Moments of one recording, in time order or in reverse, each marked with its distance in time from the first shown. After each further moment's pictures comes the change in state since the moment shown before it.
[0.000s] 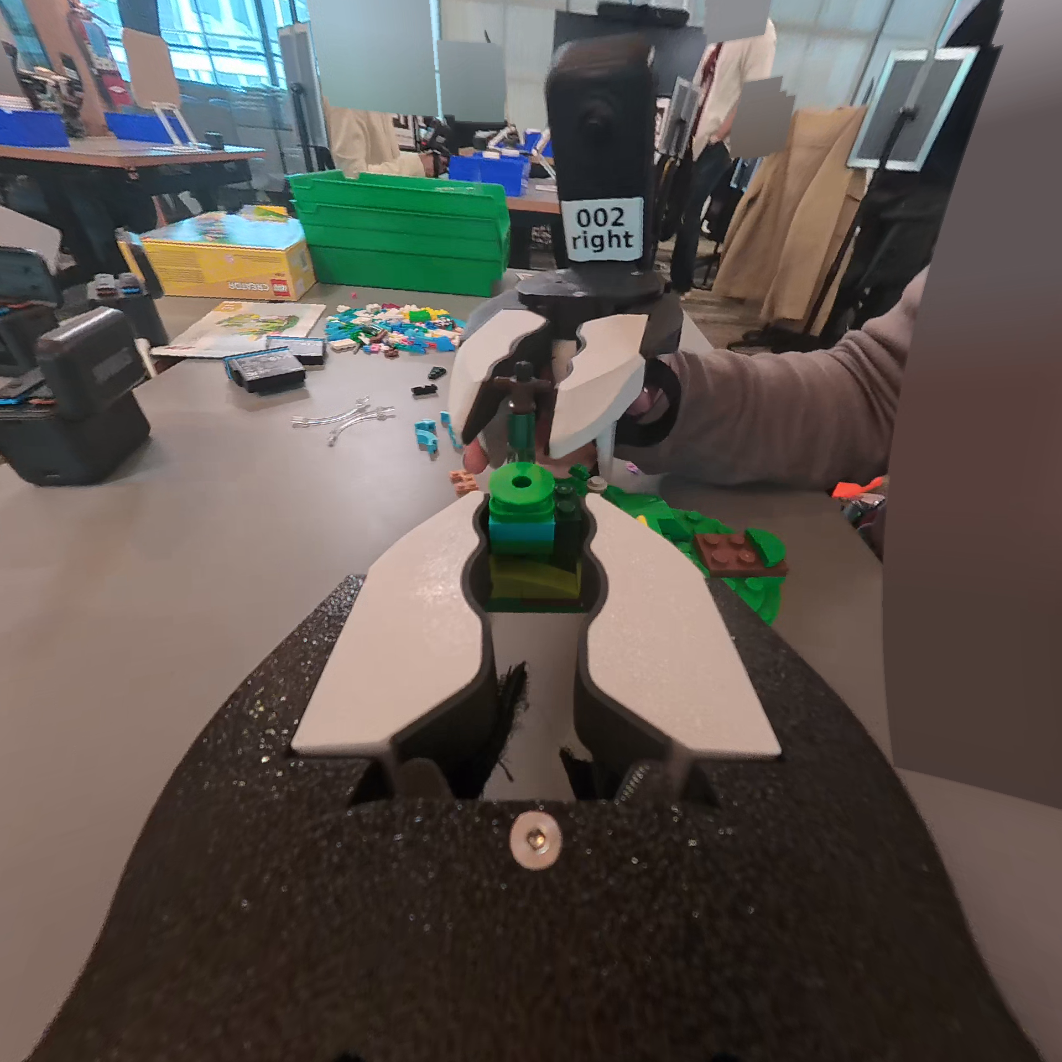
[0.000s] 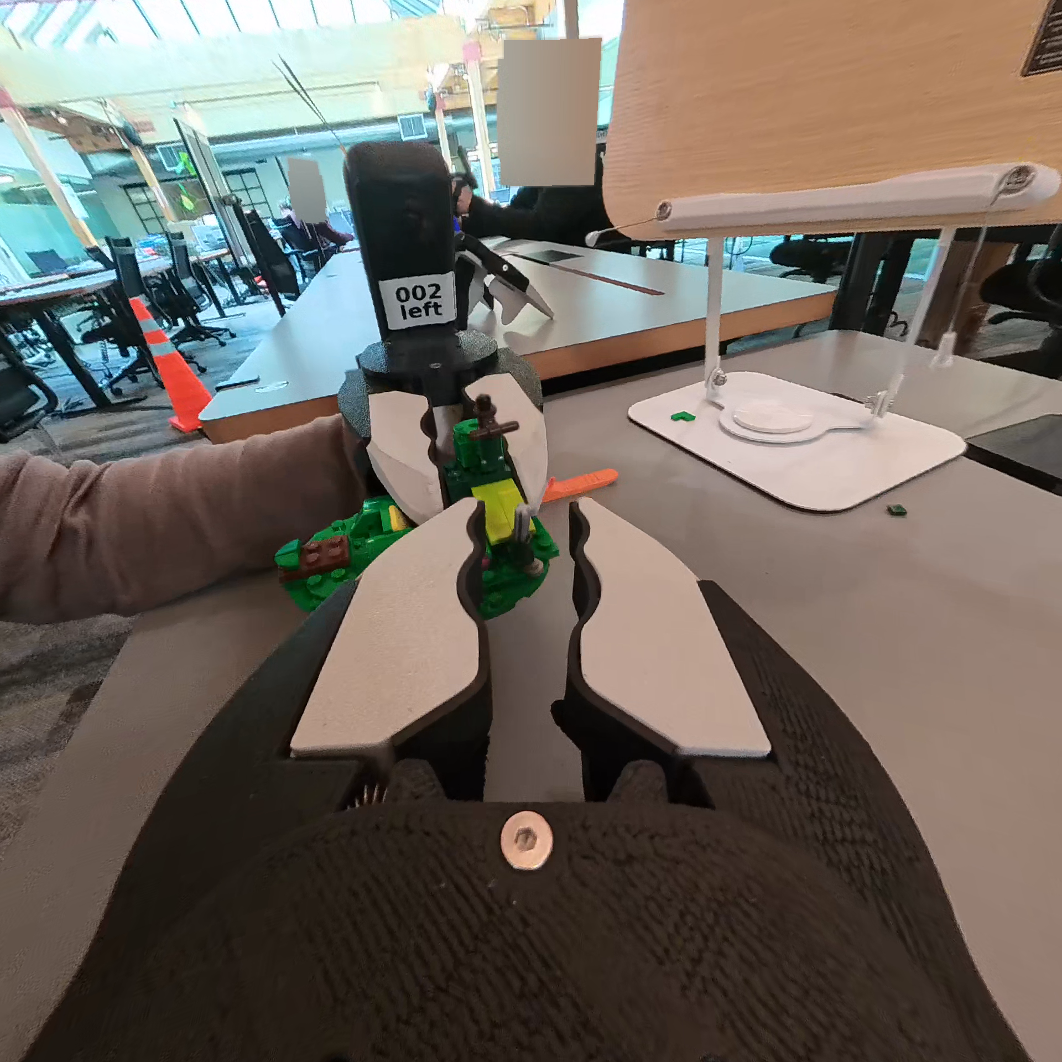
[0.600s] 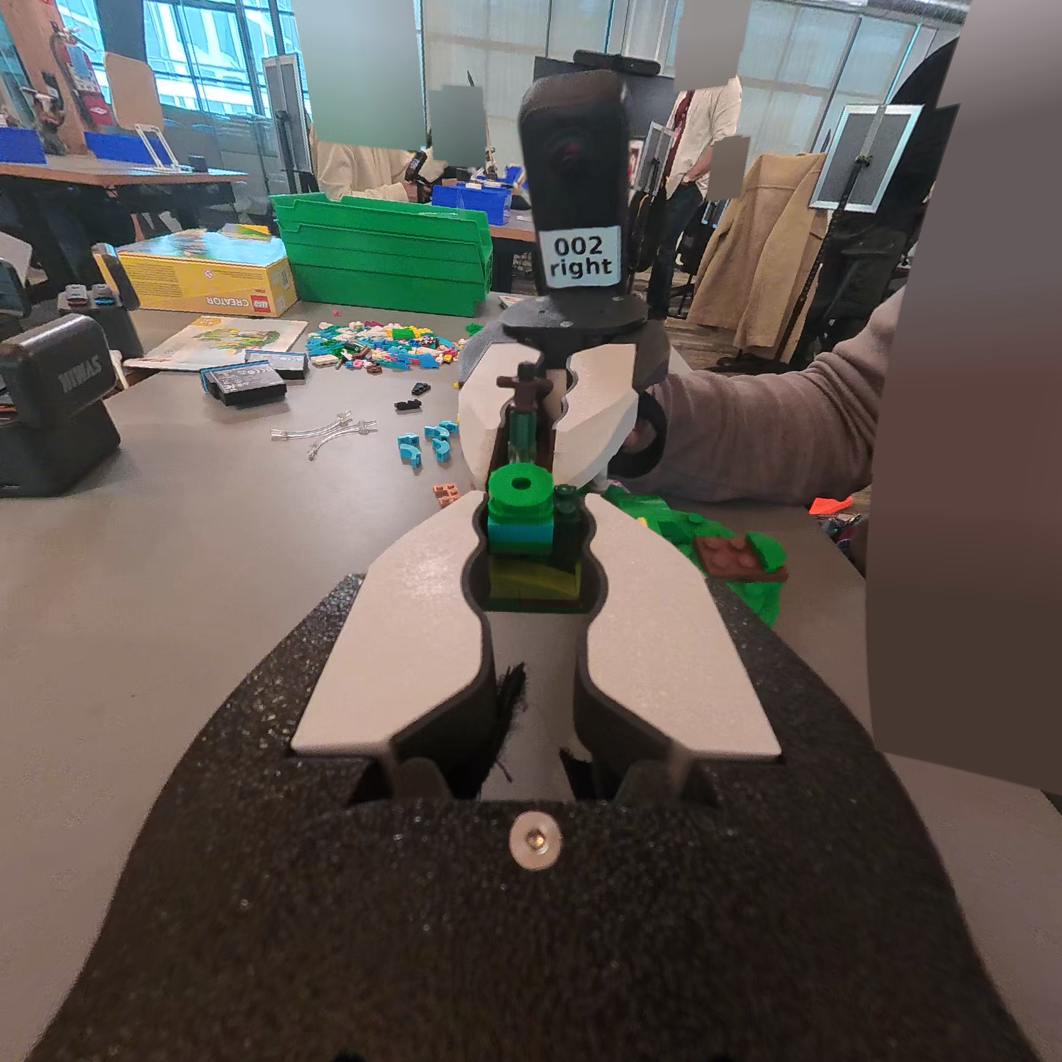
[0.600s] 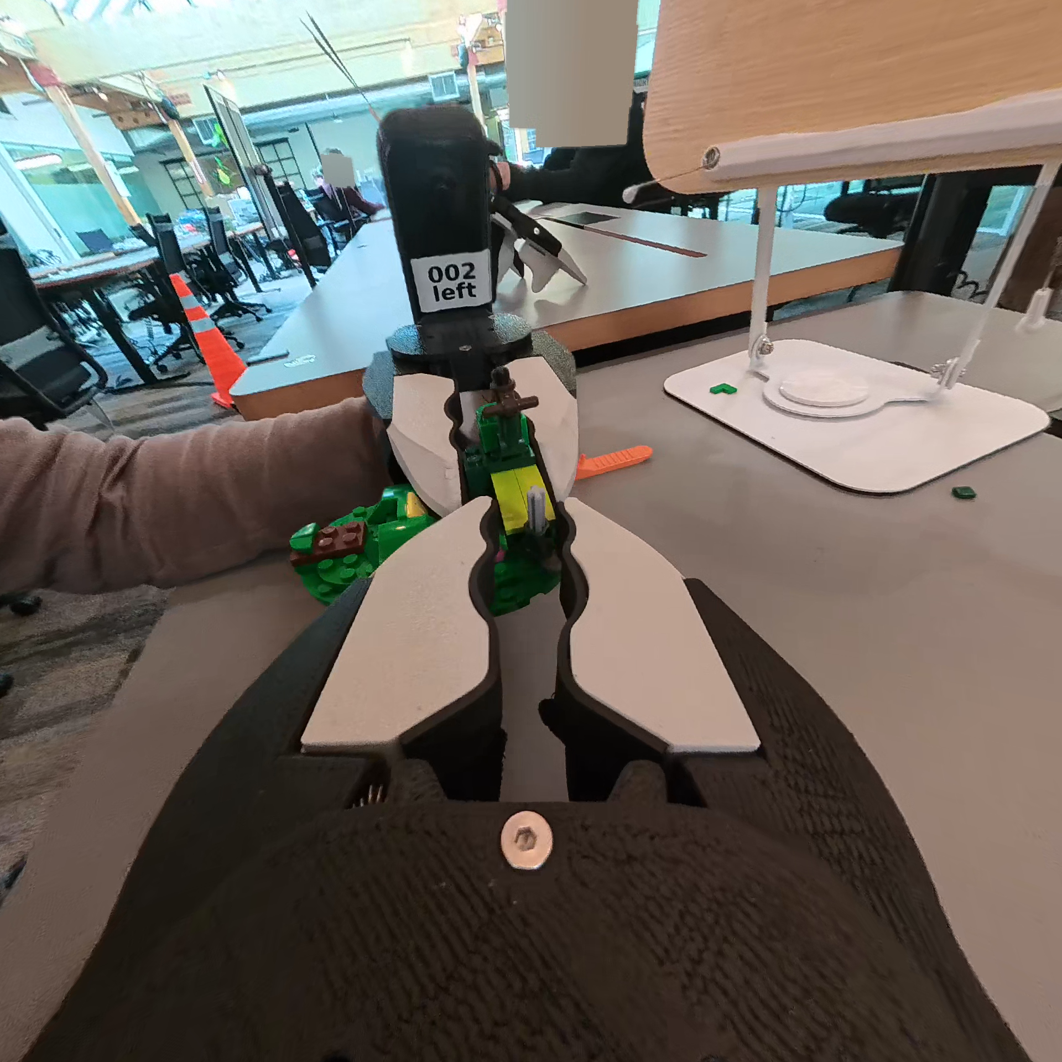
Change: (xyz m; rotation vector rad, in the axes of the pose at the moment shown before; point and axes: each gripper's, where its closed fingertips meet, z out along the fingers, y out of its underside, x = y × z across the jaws) left arm 0.003 0.000 0.004 0.048 0.034 -0.024; right arm -0.009 0.011 0.006 -0.054 -0.066 0.029
